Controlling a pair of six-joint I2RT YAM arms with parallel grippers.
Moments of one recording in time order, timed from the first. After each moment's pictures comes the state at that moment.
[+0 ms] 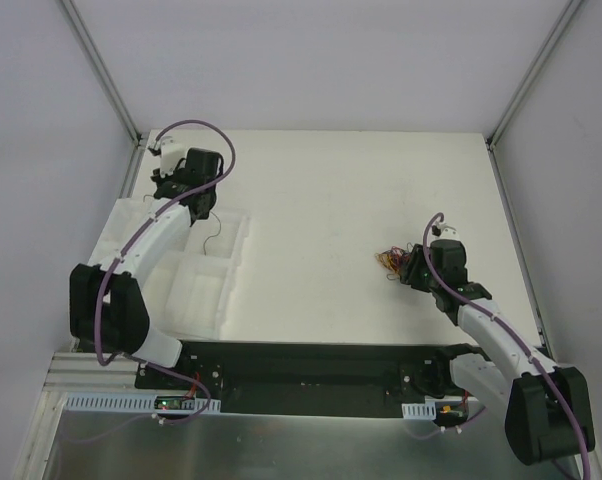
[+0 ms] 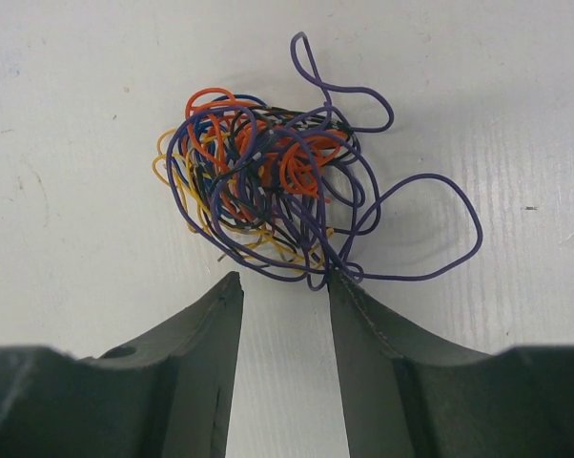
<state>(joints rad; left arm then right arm) -0.25 1.43 1.16 -0.57 -0.98 -0.42 0.23 0.94 0.39 -0.20 0.02 0.45</state>
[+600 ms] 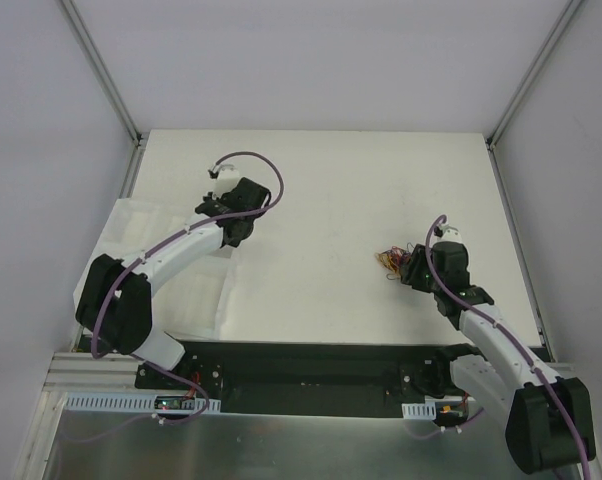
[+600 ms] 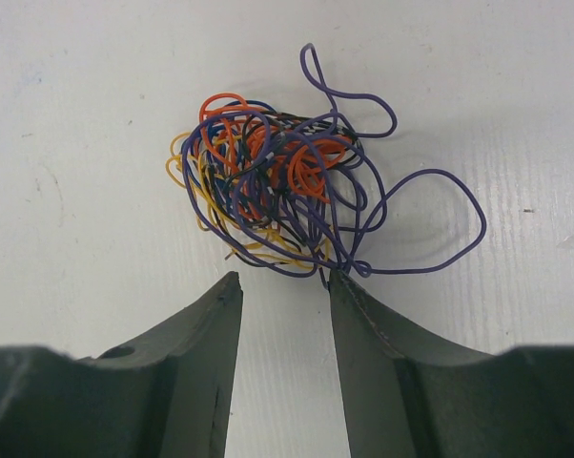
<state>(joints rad) -0.56 1.50 1.10 -0.64 -0.92 -0.47 0.23 0.88 0.37 -0.20 0.02 0.45</state>
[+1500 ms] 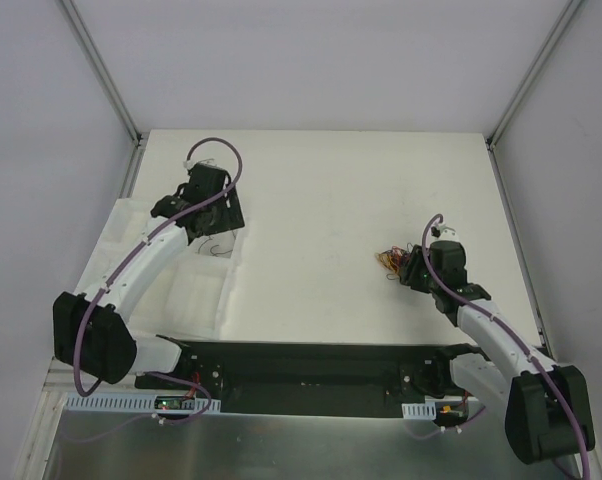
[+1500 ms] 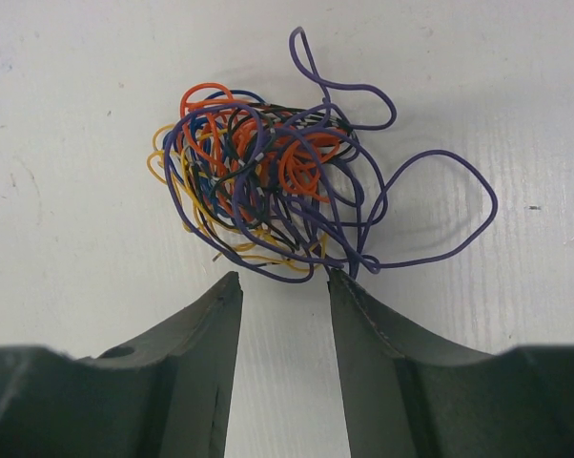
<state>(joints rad) -0.36 1.33 1.10 -0.72 -0.28 -0.56 0.23 0.94 0.37 -0.18 0.02 0.44</state>
